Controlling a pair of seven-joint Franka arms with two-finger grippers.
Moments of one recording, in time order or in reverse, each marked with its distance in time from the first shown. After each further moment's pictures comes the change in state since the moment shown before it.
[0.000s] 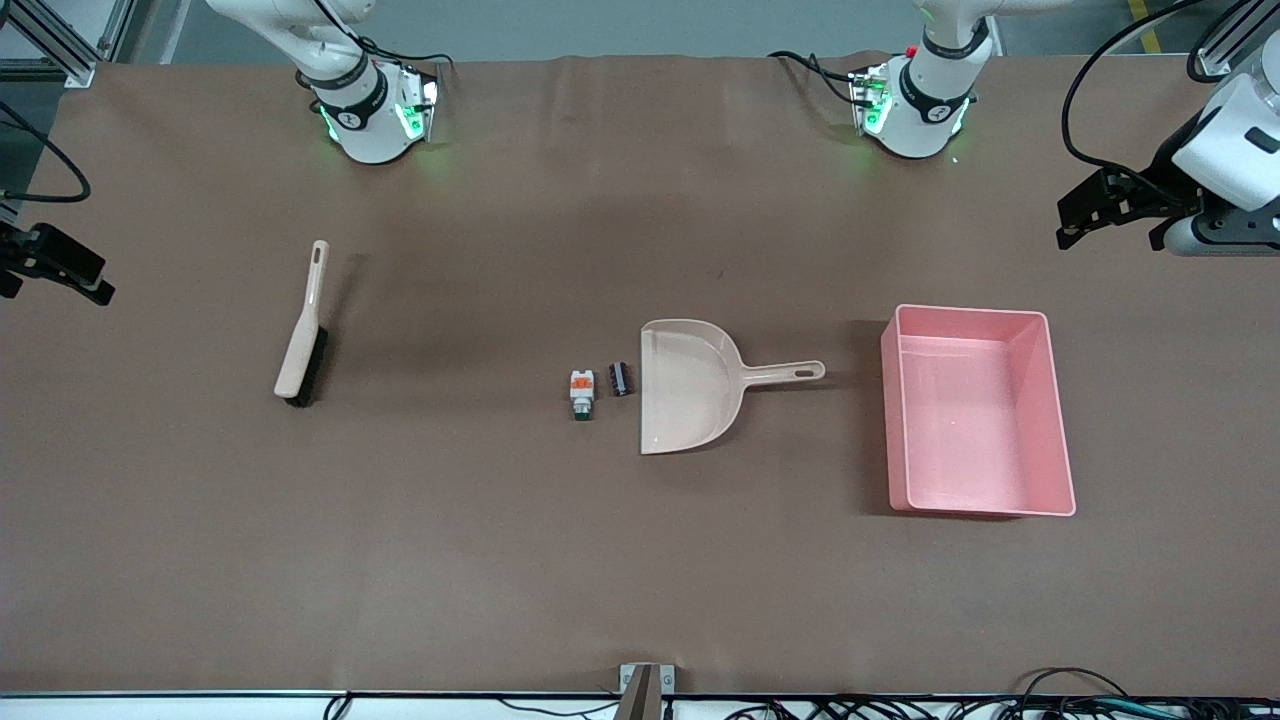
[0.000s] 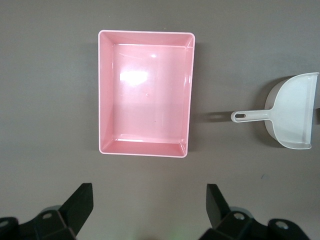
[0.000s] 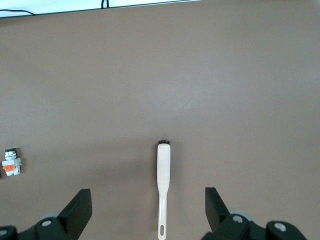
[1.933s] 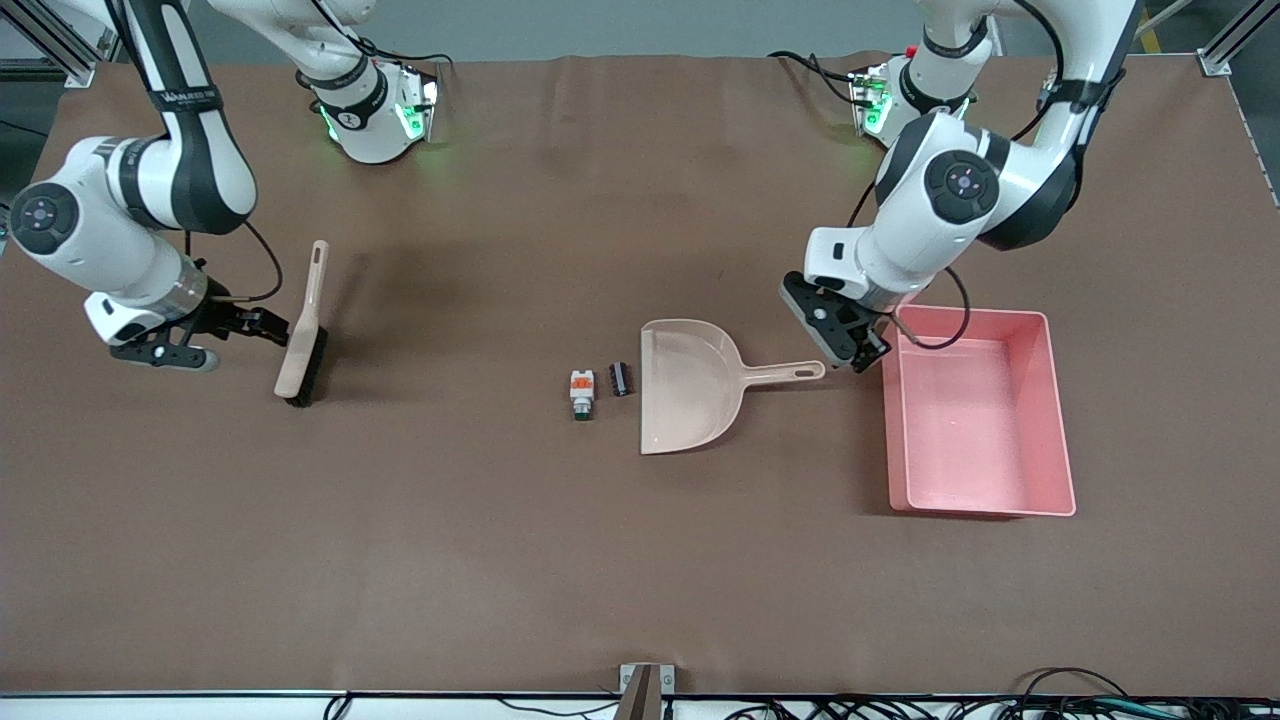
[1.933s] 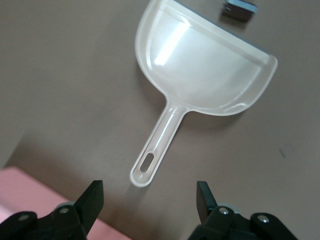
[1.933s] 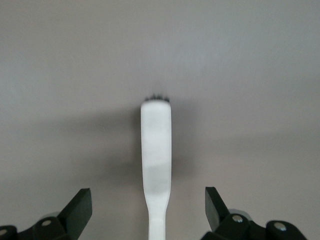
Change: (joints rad) left arm -0.074 0.249 -0.297 -0.461 -0.055 0.787 0.758; right arm -0.033 0.015 0.000 -0.838 0.002 0.696 -0.001
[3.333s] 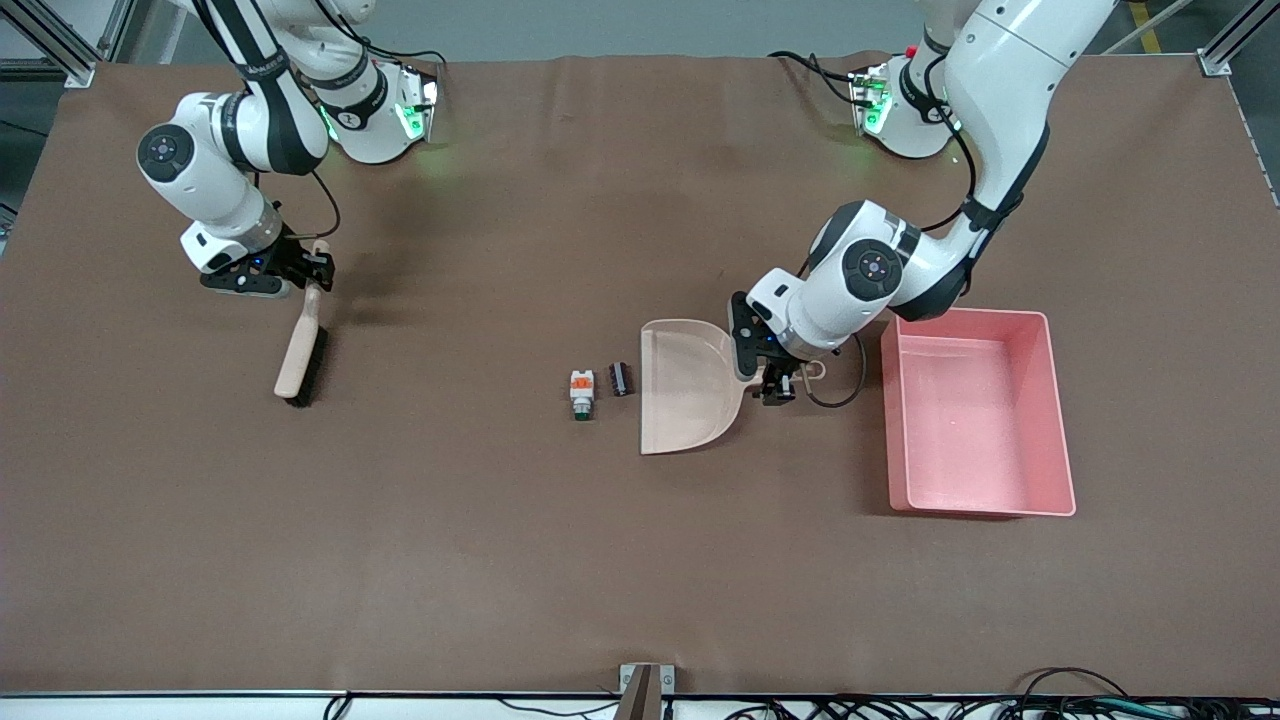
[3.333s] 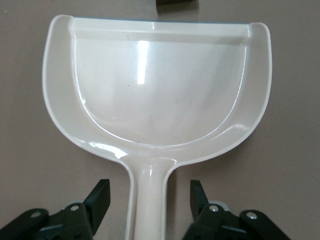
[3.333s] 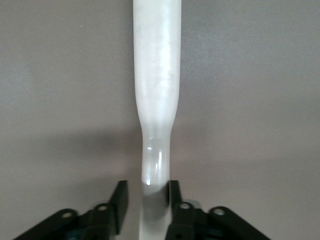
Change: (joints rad) left arm -0.020 0.309 -0.052 0.040 0.082 0.274 0.342; right arm 0.004 -0.163 0.006 -0.467 -0.001 0.363 -0.001
